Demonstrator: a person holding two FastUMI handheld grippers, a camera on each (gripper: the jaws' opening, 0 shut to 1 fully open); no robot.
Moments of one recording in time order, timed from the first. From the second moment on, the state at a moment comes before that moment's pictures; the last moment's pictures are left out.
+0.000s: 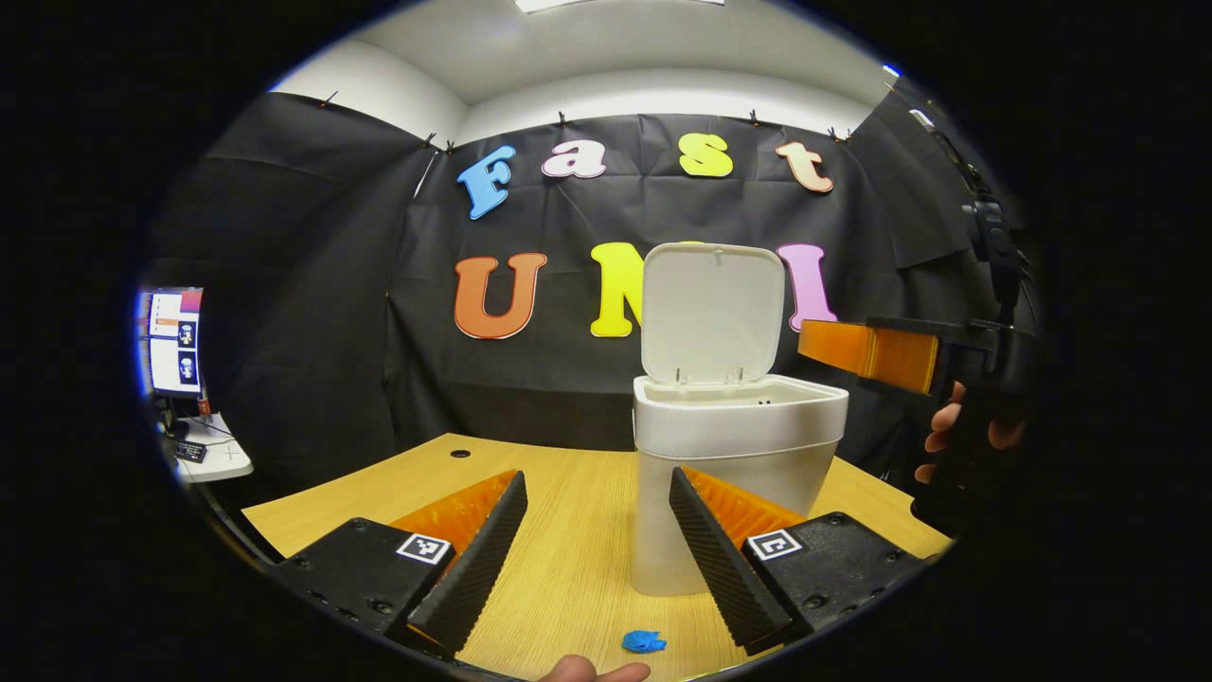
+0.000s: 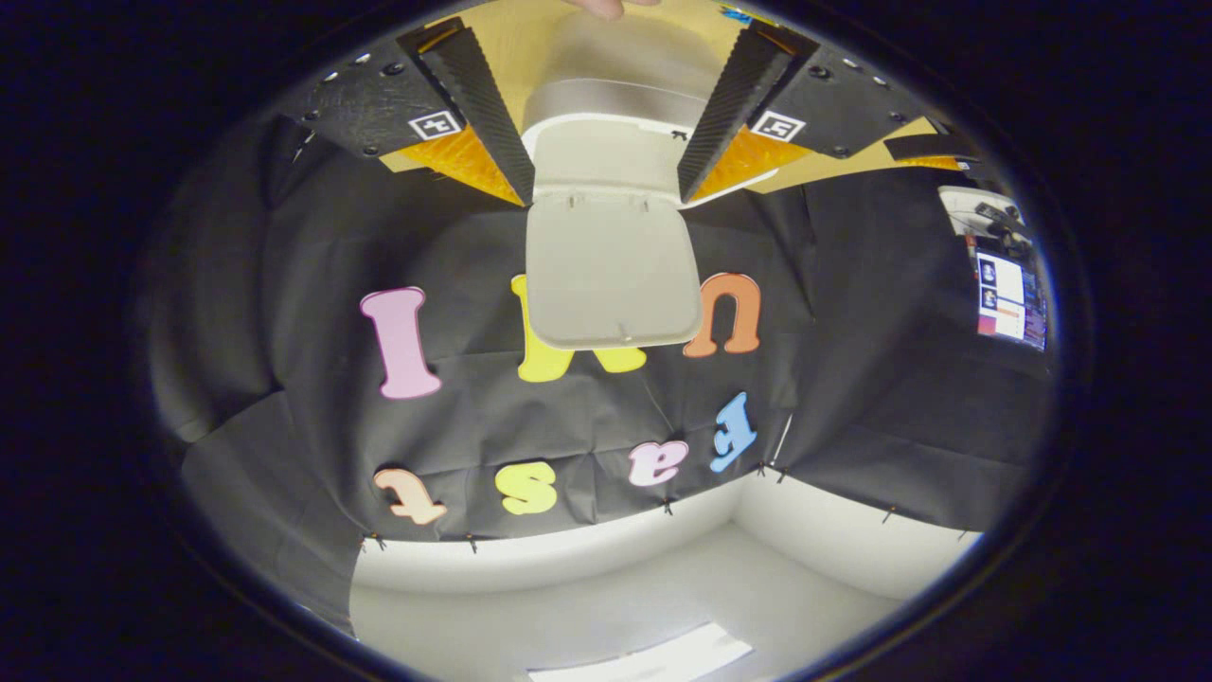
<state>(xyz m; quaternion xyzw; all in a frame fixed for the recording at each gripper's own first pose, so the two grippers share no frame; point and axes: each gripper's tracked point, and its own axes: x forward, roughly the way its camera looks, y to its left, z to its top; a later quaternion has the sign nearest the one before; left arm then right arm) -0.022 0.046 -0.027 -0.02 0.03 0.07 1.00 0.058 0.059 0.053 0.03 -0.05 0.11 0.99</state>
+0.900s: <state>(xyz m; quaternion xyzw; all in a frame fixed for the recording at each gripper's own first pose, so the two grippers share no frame) -0.036 0.021 -0.091 -0.02 0.09 0.03 1.00 -0.003 -0.015 -0.029 0.05 -0.02 0.06 1.00</state>
